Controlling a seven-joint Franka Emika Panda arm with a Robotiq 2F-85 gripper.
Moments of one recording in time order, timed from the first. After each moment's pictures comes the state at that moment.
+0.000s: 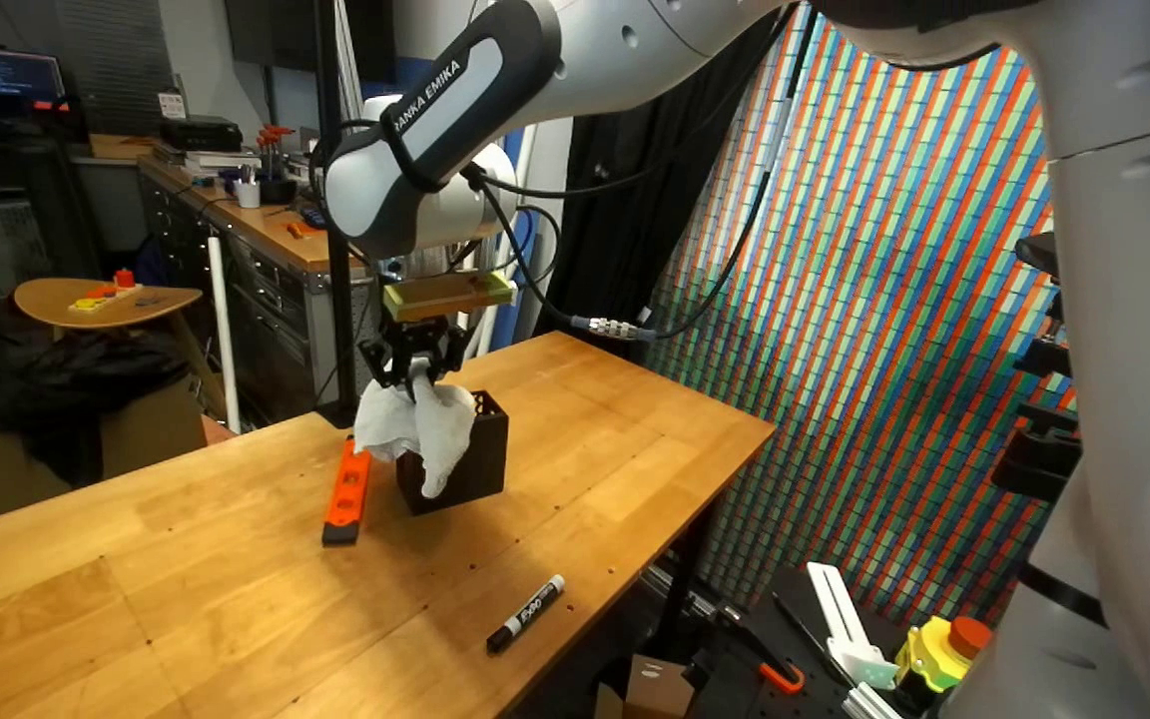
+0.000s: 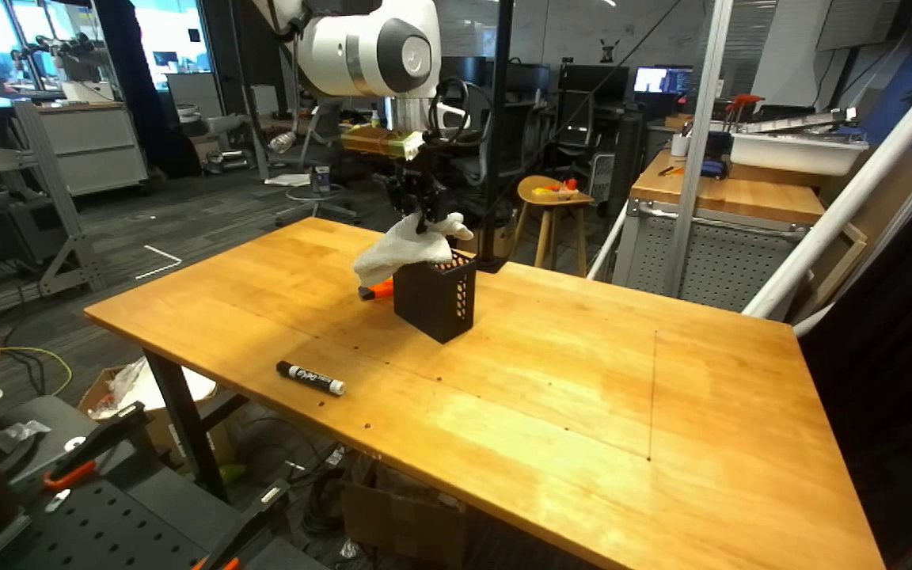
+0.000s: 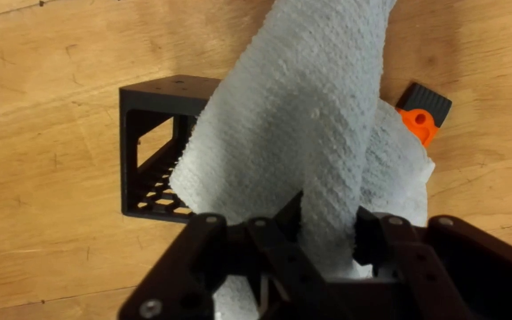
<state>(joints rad) 0.03 0.48 -0.01 -1.79 -0.07 2.26 0.24</state>
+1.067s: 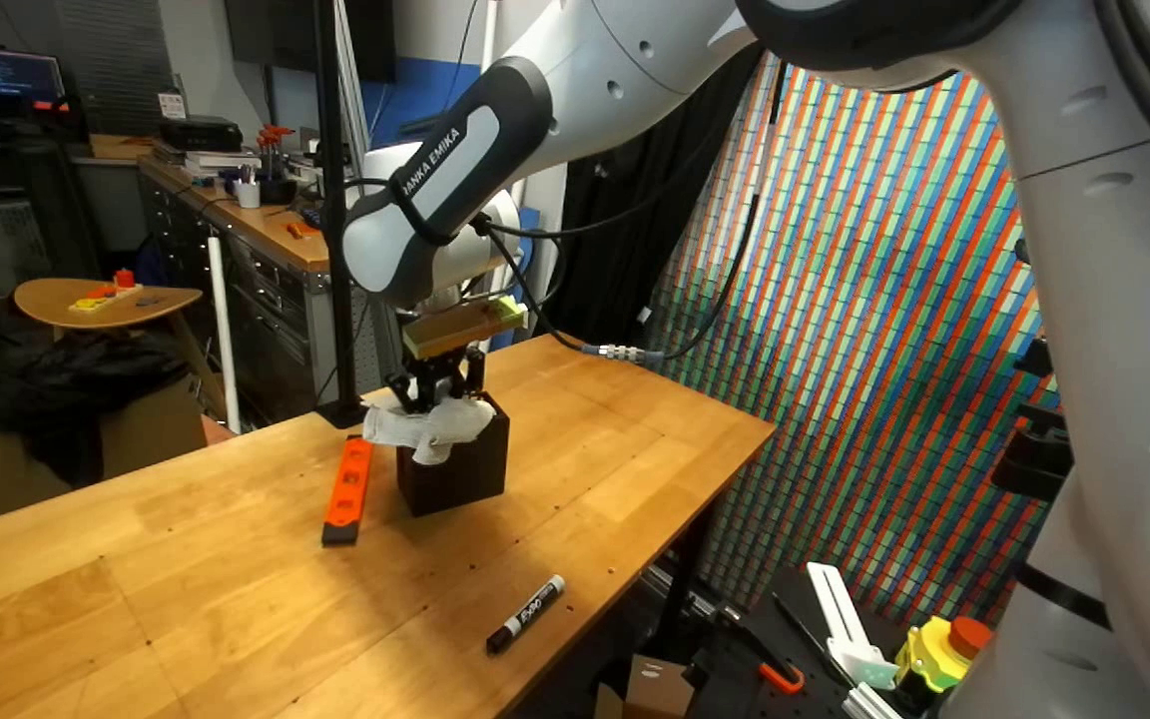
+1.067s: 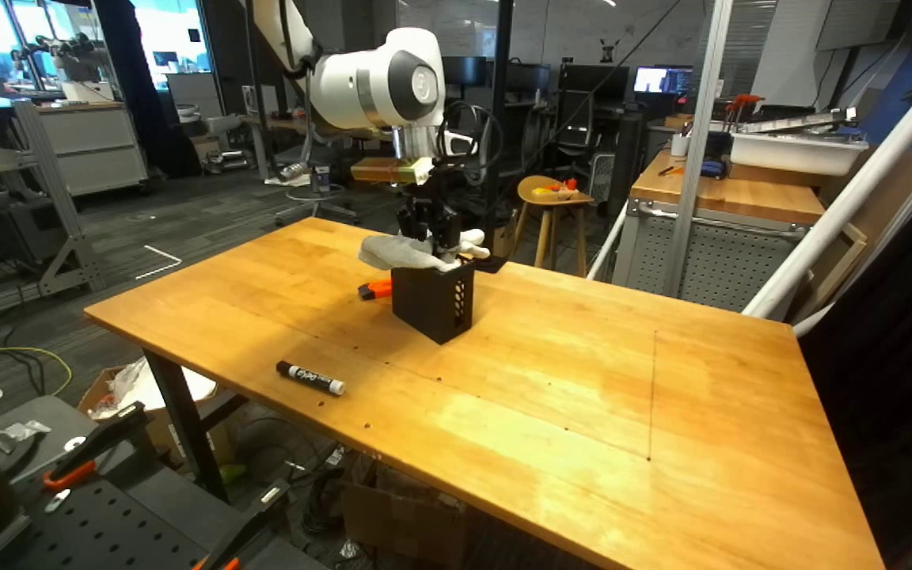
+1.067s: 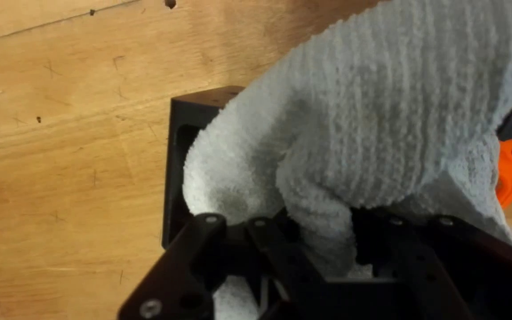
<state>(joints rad) 0.06 0.55 -0.07 -1.79 -0.16 2.26 0.28</state>
